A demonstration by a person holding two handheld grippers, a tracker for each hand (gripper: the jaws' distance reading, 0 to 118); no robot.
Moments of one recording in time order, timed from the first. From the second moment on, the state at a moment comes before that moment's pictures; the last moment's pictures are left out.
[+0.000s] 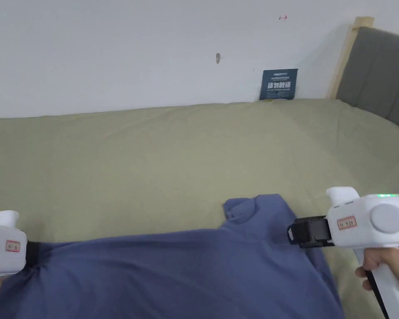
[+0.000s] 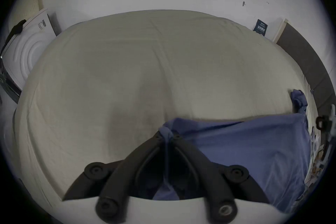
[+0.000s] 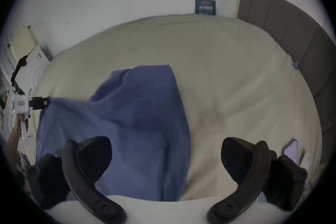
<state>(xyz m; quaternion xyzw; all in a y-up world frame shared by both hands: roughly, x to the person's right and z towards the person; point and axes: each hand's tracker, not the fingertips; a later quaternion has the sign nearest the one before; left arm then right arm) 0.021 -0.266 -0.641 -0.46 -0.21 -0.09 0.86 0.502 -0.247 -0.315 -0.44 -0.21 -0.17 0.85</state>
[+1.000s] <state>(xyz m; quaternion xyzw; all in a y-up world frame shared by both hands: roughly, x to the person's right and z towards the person) -0.108 0.058 -0.474 -0.27 -0.22 -0.05 0.93 0.401 0.060 -0.191 -0.25 -0.14 -0.10 0.95</state>
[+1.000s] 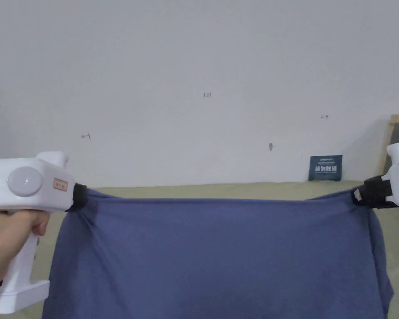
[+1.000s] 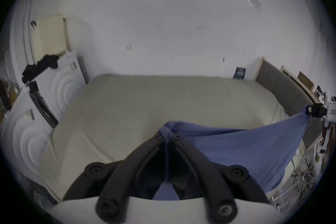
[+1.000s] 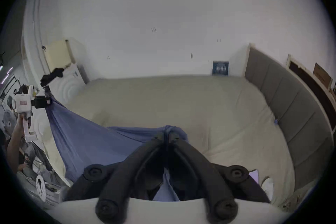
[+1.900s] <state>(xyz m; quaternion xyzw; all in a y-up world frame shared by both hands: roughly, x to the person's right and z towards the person) -0.086 0.184 -0.553 -0.18 -0.18 -0.02 0.97 0.417 0.226 -0.285 -0.14 -0.19 -0.06 0.97</state>
